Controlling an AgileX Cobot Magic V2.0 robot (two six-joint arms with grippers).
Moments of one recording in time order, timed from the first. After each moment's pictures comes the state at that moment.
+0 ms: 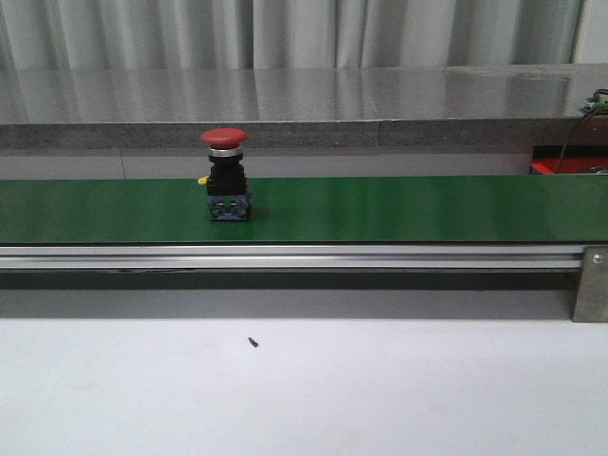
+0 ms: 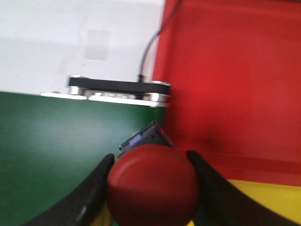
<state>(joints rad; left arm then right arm) 0.04 0.67 -0.58 -0.41 0.40 0.41 -0.20 1.76 -1.60 0.14 0.98 -0.24</state>
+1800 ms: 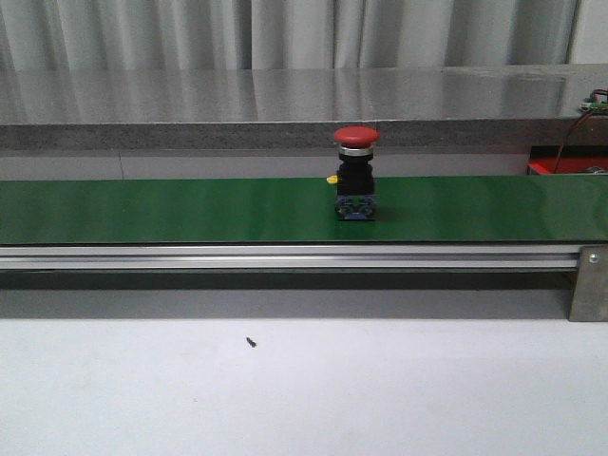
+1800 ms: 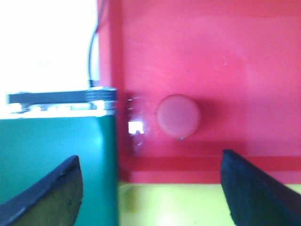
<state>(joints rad) 0.04 0.67 -0.58 -0.41 0.40 0.41 -0.27 1.80 -1.59 0.19 0.94 -0.24</state>
